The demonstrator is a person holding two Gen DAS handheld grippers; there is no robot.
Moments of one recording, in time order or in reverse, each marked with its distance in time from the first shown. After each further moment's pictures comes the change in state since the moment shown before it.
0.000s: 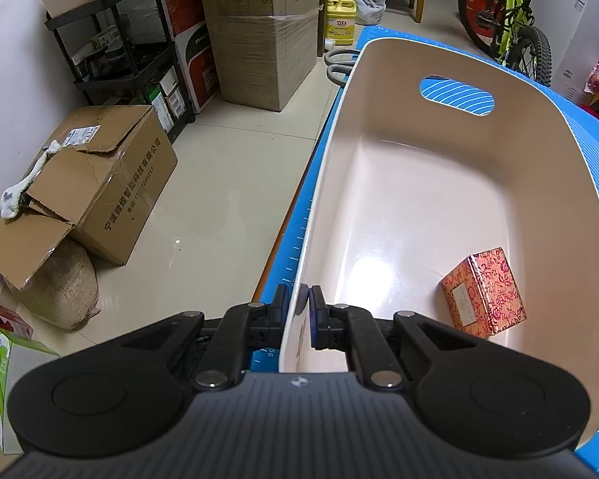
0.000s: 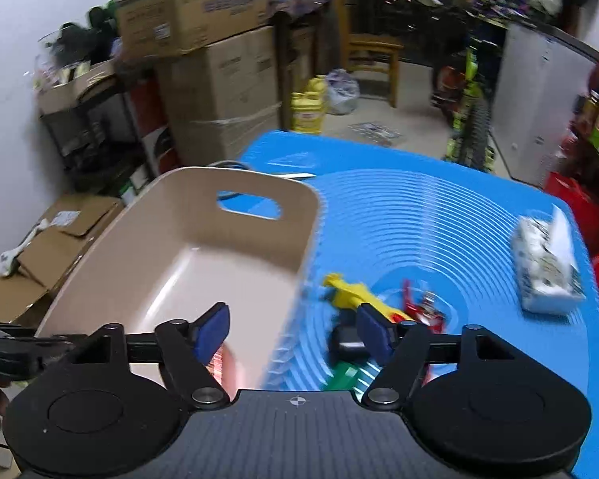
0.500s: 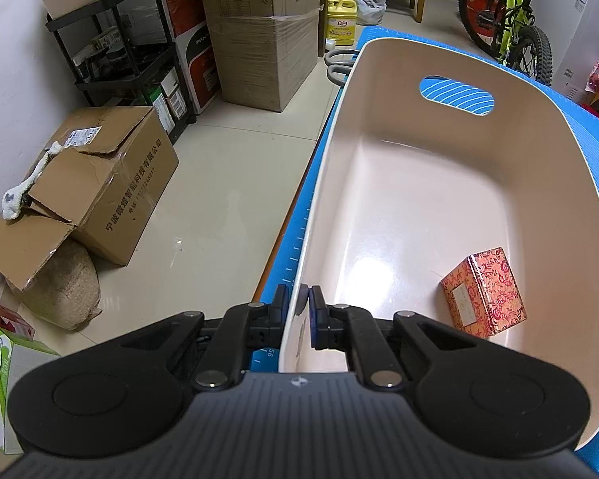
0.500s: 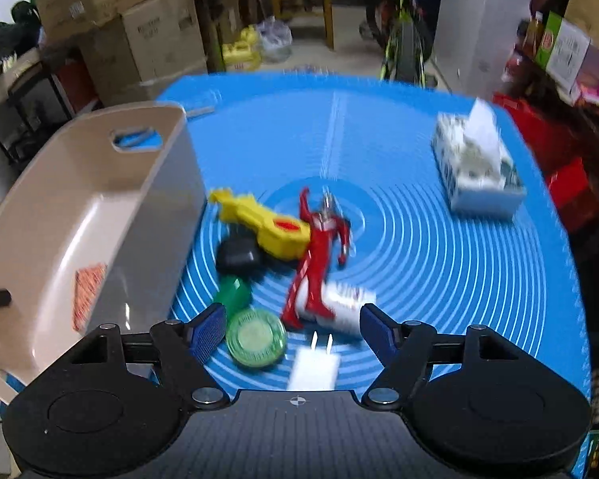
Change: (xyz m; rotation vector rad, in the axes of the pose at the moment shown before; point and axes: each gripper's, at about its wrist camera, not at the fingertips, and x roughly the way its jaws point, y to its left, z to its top) left arm -0.001 -0.001 0.000 0.004 -0.001 0.006; right arm 0.020 -0.085 -0.052 0.133 0.160 -0.102
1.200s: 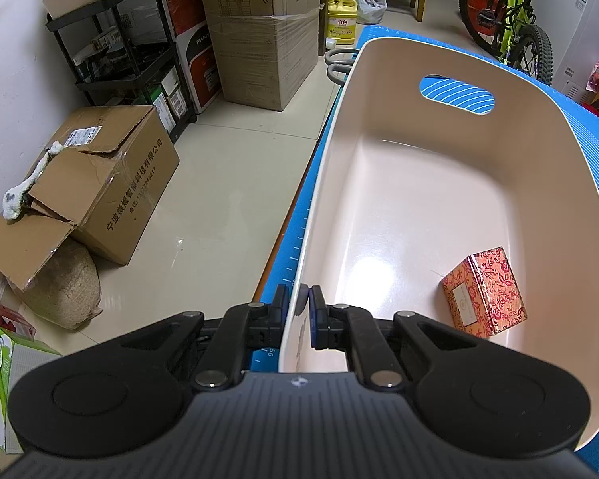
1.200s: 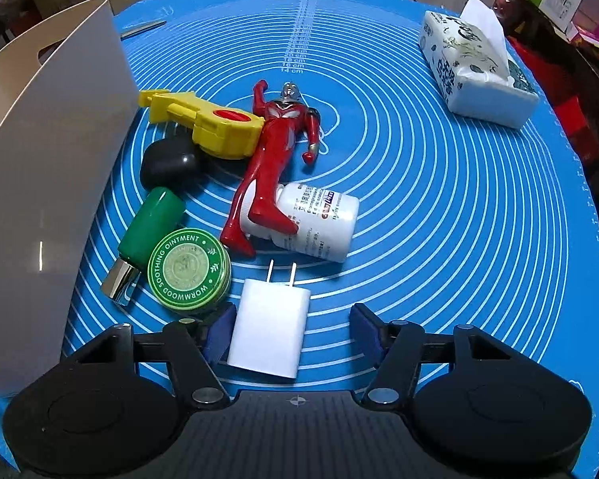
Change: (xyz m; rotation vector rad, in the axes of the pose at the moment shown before) left arm 0.000 0.000 0.000 -0.001 0.000 -0.001; right arm 0.069 -0.011 -0.034 0.035 0.165 -0.074
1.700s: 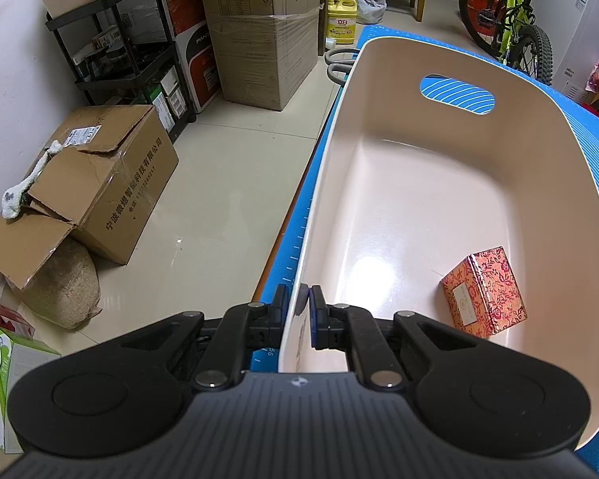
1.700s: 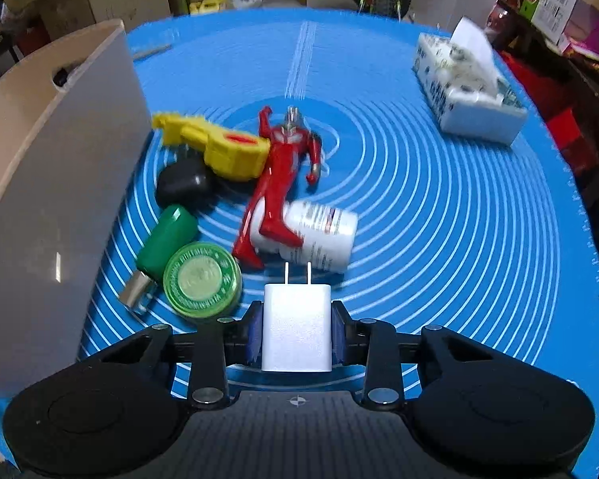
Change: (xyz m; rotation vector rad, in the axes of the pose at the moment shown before) left arm 0.000 0.000 -0.001 -0.003 0.001 -0.001; right arm -0.023 0.002 -0.005 0.012 -0.084 0.009
